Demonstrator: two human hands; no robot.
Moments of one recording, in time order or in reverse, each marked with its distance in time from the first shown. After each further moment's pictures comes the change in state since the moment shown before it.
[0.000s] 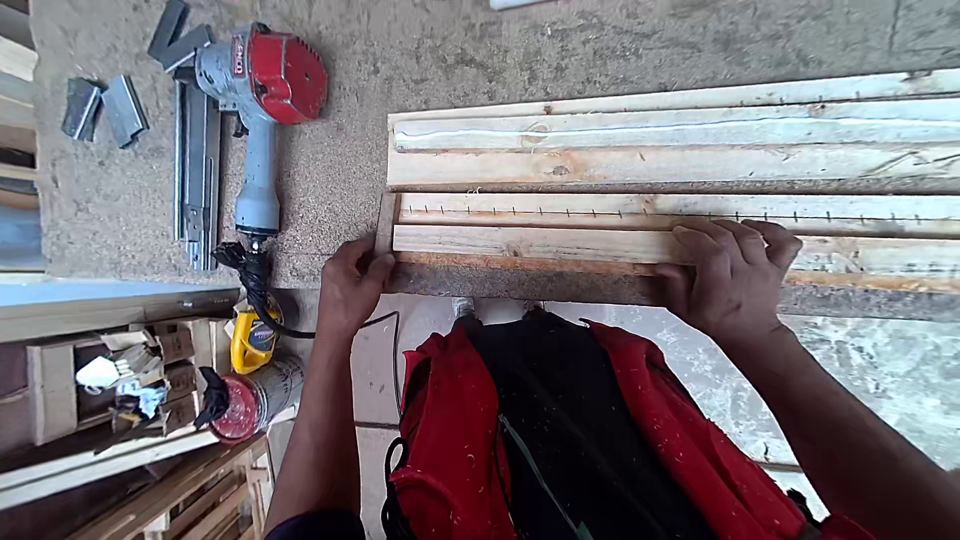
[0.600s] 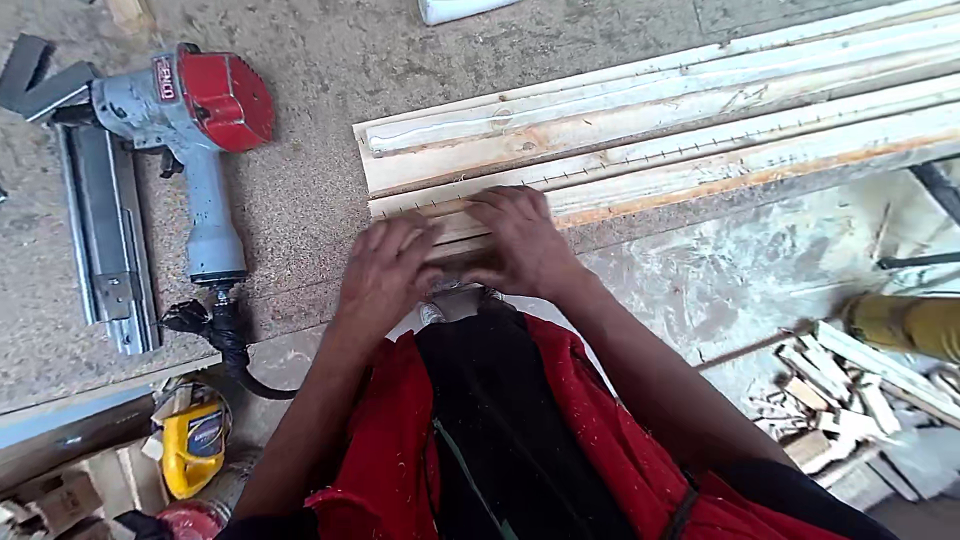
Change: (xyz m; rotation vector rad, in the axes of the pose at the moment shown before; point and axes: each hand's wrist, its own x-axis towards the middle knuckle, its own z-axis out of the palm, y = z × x) left_hand 0.034 -0.006 -0.005 0.331 -0.115 1.022; right_hand 0.122 -0.205 0.042 0.236 -0.114 0.049
